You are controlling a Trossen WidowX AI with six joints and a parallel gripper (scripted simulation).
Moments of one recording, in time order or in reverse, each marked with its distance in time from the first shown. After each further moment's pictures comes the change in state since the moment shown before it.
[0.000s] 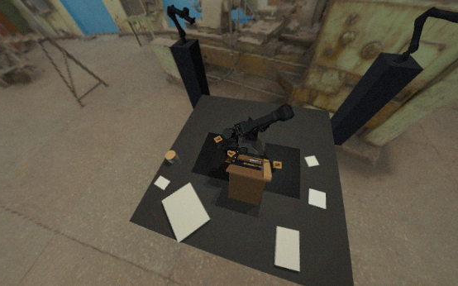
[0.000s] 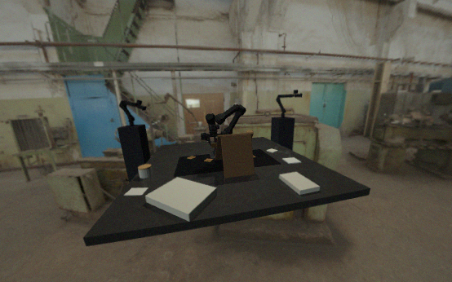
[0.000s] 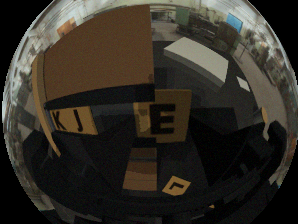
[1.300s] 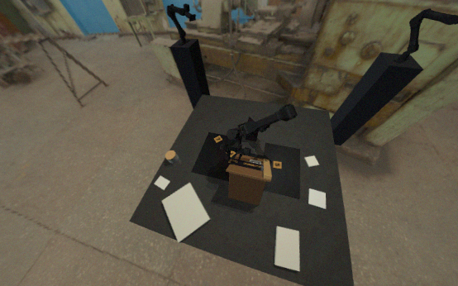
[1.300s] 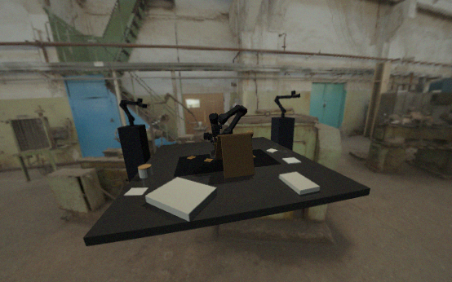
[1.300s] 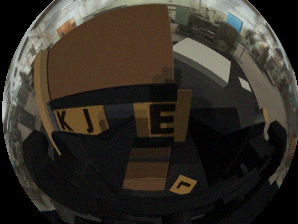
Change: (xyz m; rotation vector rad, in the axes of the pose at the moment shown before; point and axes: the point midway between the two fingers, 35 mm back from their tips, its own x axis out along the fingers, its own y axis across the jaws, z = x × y) arm 0.000 0.020 0.000 0.001 0.001 0.001
